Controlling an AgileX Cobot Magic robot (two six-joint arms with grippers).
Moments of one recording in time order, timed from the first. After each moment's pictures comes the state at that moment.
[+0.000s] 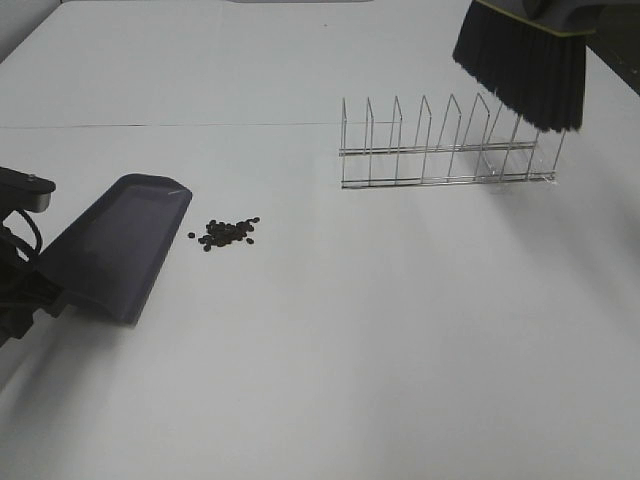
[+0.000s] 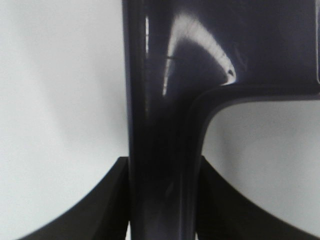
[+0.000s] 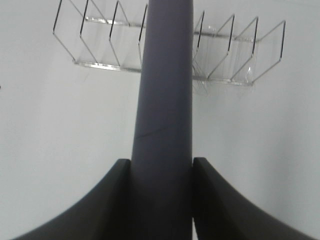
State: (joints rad) left arm -0.19 1.81 -0.88 0.15 0.67 -0.05; right arm 0.20 1.75 -1.76 -0.12 1.23 0.09
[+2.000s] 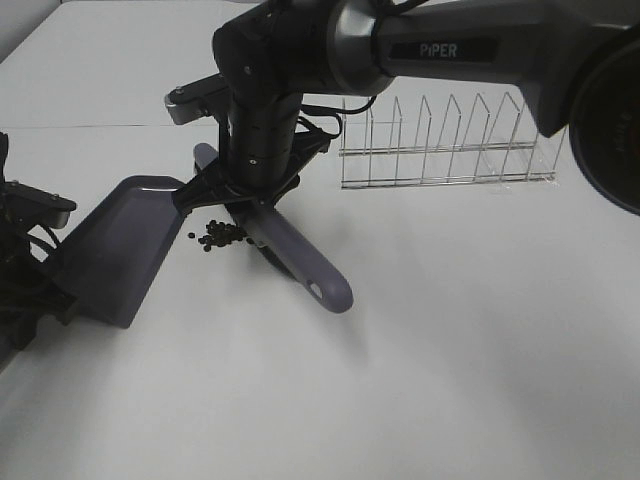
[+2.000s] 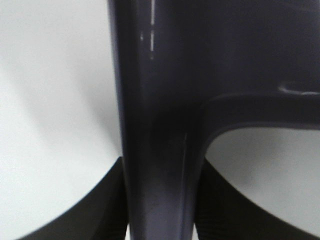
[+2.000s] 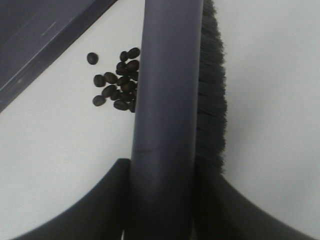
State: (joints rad) left arm -0.20 1.97 -1.00 0.21 0.78 -0.08; right arm 0.71 2.35 -1.90 -0.17 0.84 0.20
